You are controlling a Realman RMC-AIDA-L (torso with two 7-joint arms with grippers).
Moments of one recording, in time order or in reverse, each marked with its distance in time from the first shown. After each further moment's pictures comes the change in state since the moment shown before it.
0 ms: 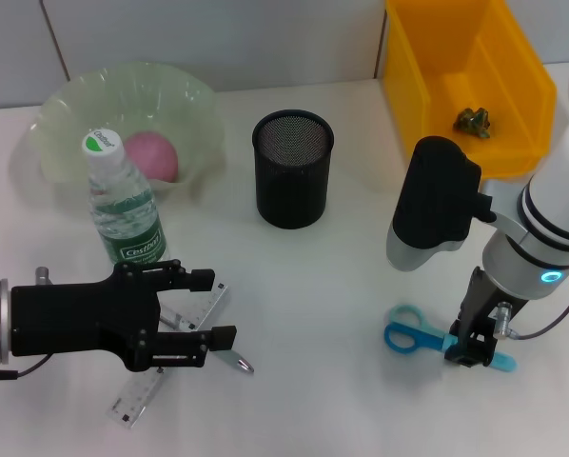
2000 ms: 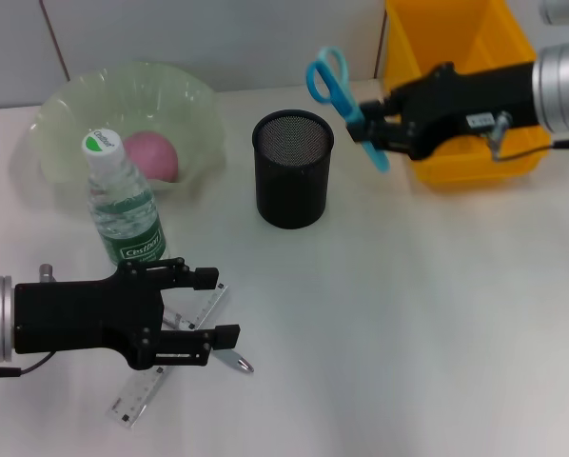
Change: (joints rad) left arm -0.009 -0.001 0.000 -0.003 0.000 0.002 0.001; right arm -0.083 -0.008 0.557 -0.049 0.655 0.249 -0.467
